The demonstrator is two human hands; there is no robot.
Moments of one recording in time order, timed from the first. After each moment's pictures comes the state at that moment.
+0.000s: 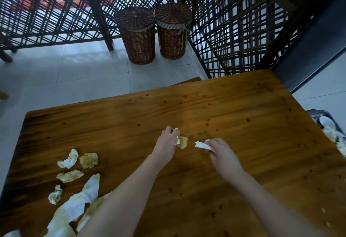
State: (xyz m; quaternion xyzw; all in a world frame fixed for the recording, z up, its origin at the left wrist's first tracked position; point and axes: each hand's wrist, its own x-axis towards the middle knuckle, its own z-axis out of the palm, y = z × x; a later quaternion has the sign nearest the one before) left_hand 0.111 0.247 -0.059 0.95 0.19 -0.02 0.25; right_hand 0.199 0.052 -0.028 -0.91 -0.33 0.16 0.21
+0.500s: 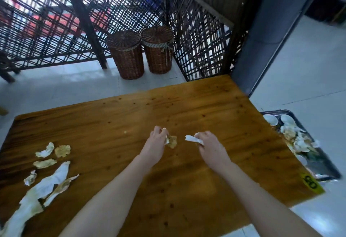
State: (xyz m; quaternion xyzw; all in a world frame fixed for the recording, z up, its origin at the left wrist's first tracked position) left_hand 0.124 0.089 0.014 0.96 0.19 0.00 0.21; right_hand 0.233 -0.096 0.027 -0.90 -0.37 0.12 0.22
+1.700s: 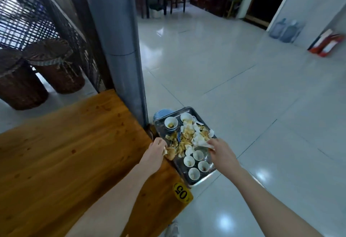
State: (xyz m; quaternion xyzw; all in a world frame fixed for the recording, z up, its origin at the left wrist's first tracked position) left_hand 0.462 -0.275 -0.018 0.97 -0.01 -0.05 0.23; right_hand 0.512 -0.524 0.023 -0.97 -0.11 0.09 0.20
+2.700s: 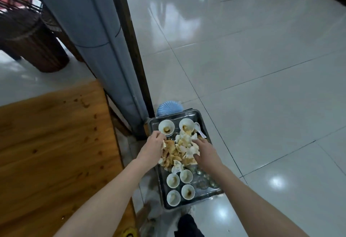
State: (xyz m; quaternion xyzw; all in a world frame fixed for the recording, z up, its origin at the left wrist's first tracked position) left_hand 0.650 -0.337 -0.061 0.94 0.17 -0.07 0.29; right_hand 0.742 -0.532 -0.052 -0.92 -0.26 0.24 0.16
